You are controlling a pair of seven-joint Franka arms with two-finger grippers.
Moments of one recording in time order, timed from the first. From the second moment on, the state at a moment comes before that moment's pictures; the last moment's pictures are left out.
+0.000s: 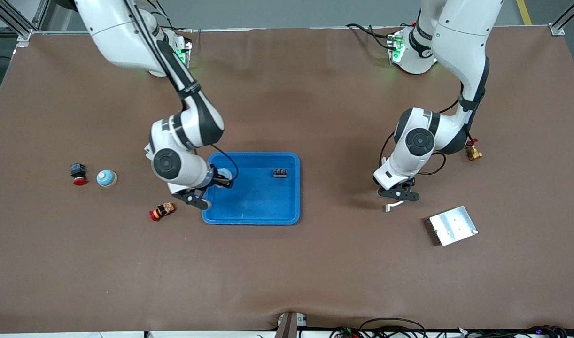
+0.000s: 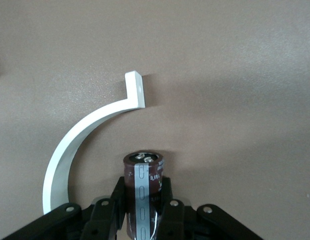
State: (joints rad) left arm -0.45 0.49 0.11 -2.12 0.02 2.63 -0.18; right arm 0.43 0.55 -0.08 -1.77 0.24 2.14 0.56
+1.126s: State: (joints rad) left arm -0.45 0.47 0.11 -2.05 0.02 2.53 -0.24; right arm 0.30 0.64 -0.35 -1.78 0.24 2.27 -0.20
